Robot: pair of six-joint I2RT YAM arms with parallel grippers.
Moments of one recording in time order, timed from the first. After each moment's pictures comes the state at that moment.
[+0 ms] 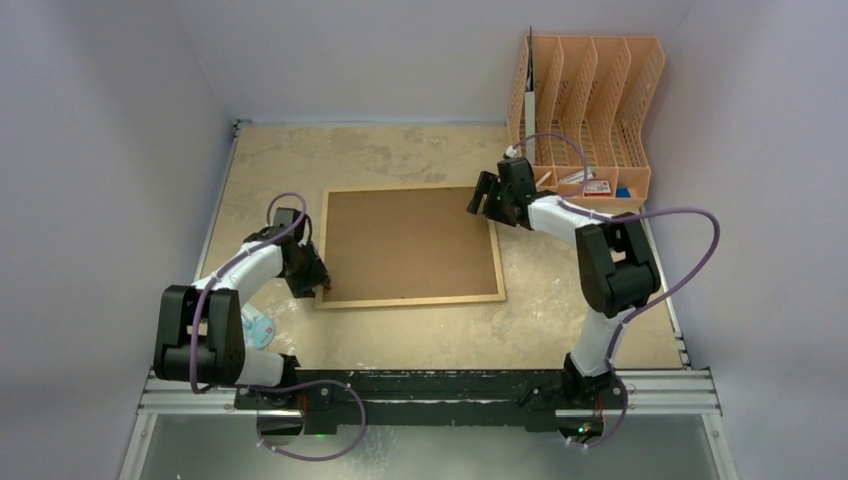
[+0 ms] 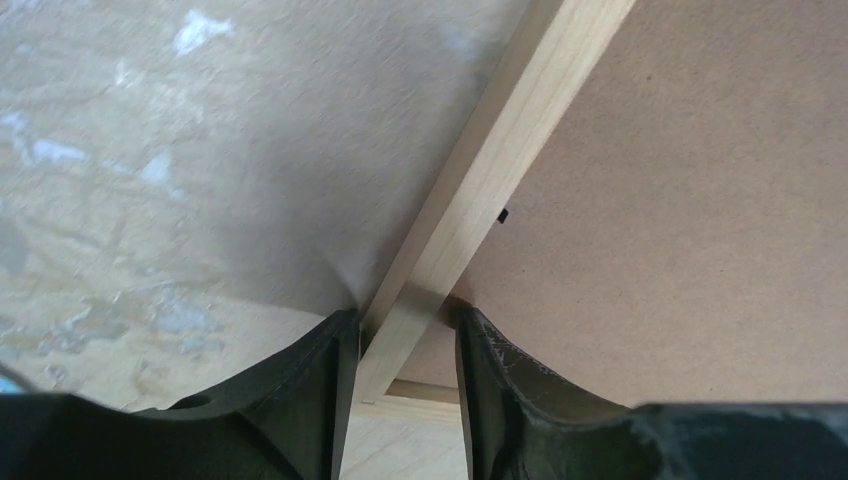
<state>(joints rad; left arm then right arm) -0.08 1.40 0.71 -0.58 0.03 -0.63 0.32 1.86 1.14 -0.10 -0.02 0.58</state>
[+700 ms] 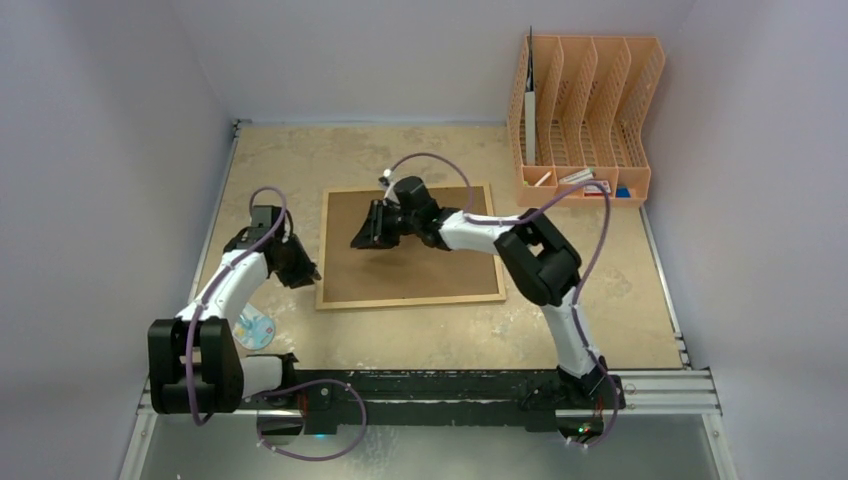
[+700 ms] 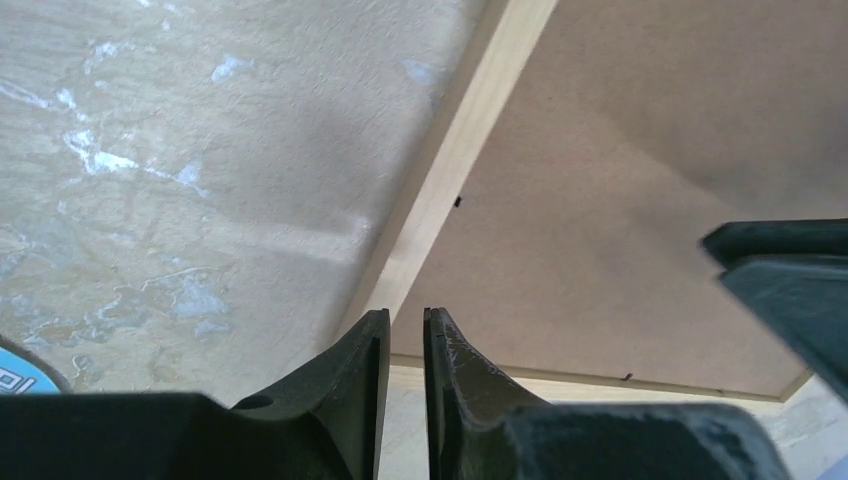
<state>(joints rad) 0.01 1.25 0.73 -0.62 0.14 -0.58 0.75 2.13 1.42 0.17 -0.50 0.90</state>
